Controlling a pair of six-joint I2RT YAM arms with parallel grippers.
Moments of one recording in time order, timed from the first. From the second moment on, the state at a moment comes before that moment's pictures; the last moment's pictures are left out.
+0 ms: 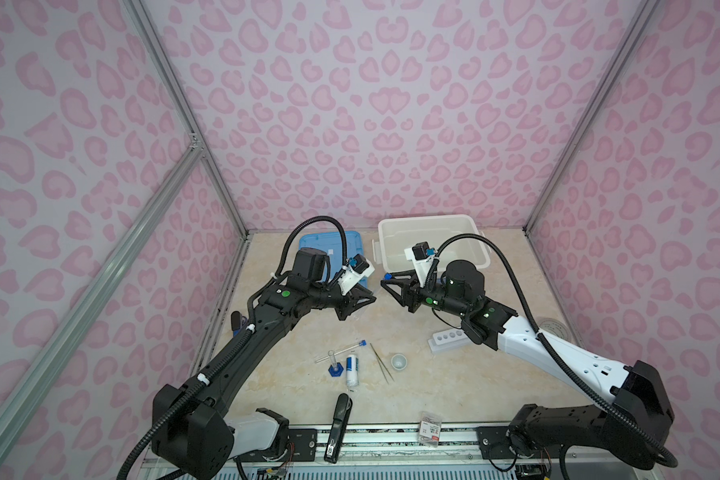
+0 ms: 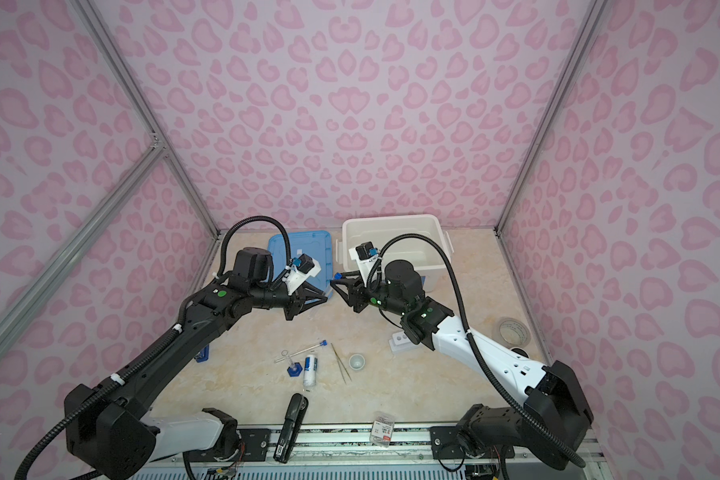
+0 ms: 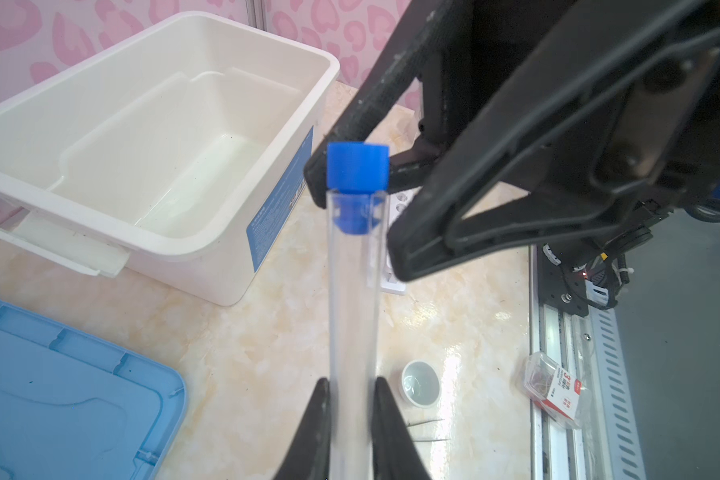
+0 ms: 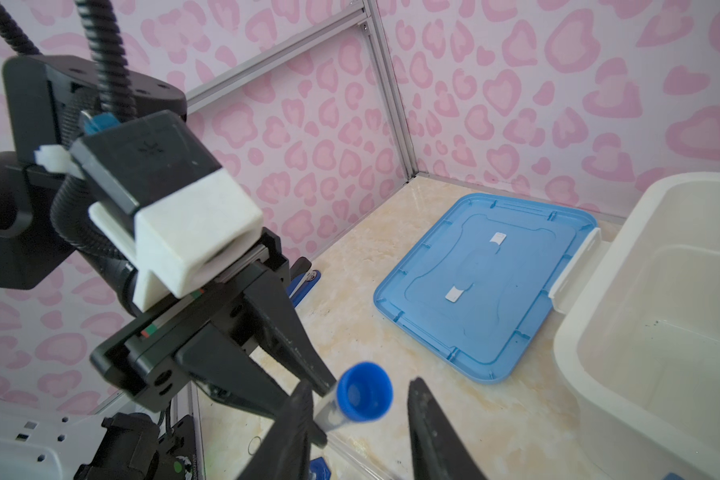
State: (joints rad) left arm -0.42 1.29 1.11 -0.53 0.73 0.36; right arm 0.71 1.32 0.98 0.15 -0.34 0.33
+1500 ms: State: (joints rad) left arm -0.42 1.28 1.11 -0.53 0.73 0.36; right arm 0.72 1.36 0.99 0.21 -0.35 0.38
